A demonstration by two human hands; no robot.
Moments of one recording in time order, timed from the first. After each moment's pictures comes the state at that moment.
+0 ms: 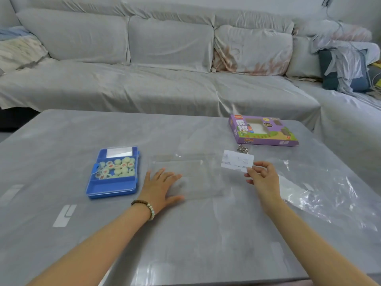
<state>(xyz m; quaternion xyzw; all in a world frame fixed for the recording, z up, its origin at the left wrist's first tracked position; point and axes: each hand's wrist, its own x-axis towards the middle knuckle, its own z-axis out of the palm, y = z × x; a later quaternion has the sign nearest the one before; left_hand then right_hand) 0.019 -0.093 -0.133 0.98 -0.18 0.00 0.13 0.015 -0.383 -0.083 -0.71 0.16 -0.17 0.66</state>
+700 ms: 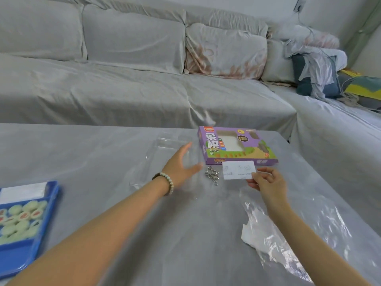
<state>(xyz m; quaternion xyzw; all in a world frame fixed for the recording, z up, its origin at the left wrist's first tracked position) 0.203 -0.278 -0.102 0.83 -0.13 -0.03 0.54 0.135 -0.511 -0.096 -0.70 0.22 -0.20 0.65</state>
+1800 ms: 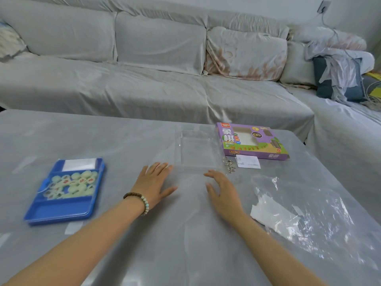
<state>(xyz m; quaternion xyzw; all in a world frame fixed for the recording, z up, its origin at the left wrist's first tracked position) 0.105 -0.163 -0.129 0.99 -0.16 0.02 0.05 0.079 -0.393 -0.126 -0.91 -0.07 -0.08 0.39</state>
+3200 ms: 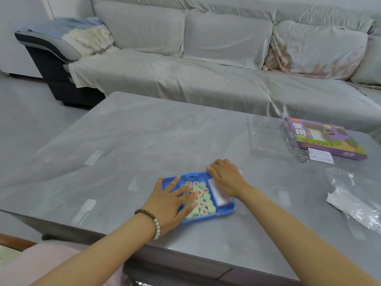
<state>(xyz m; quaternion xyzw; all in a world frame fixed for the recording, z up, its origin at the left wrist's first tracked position) -0.101 0.003 -0.107 0.99 -0.13 -0.08 0.05 0.024 -0.183 -0.103 -0.96 -0.25 0.07 0.13</state>
